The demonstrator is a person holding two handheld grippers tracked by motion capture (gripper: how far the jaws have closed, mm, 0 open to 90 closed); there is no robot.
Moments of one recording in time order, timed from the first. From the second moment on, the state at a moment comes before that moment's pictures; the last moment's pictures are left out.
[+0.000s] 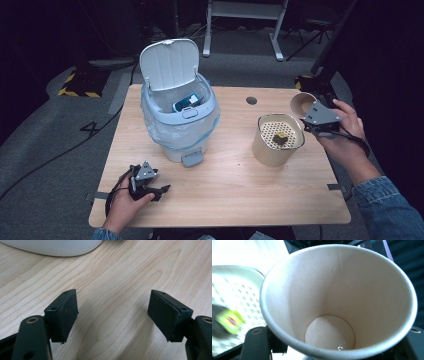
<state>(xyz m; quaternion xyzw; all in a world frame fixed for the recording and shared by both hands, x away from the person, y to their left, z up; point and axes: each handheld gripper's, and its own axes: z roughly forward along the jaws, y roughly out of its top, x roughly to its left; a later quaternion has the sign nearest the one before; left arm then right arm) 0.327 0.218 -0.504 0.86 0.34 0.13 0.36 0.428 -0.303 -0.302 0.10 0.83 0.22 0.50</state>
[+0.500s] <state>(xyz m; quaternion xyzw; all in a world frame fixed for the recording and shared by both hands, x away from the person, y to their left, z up) 0.328 0.217 -0.504 0.86 0.34 0.13 0.36 0.435 -0.334 -0.283 0.31 0.79 0.49 0.20</state>
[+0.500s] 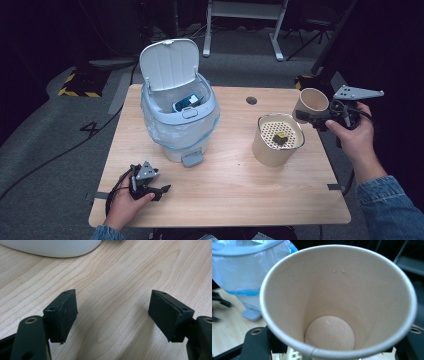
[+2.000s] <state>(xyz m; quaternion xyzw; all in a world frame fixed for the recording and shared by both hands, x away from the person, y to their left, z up) 0.330 0.216 -0.504 0.86 0.34 0.13 0.36 0.480 -0.122 -0.215 0.15 0.82 0.54 0.10</state>
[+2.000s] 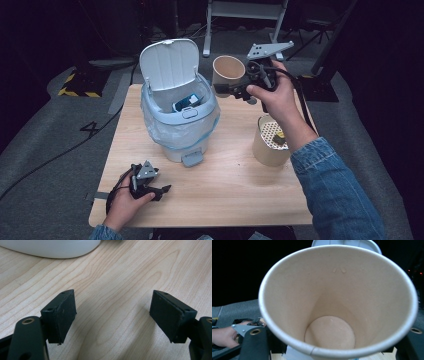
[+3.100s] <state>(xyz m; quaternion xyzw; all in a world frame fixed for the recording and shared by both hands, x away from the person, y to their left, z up) 0.332 0.218 -0.504 0.86 0.34 0.12 0.36 0.520 -0.033 -0.256 0.16 0.84 0.51 0.12</state>
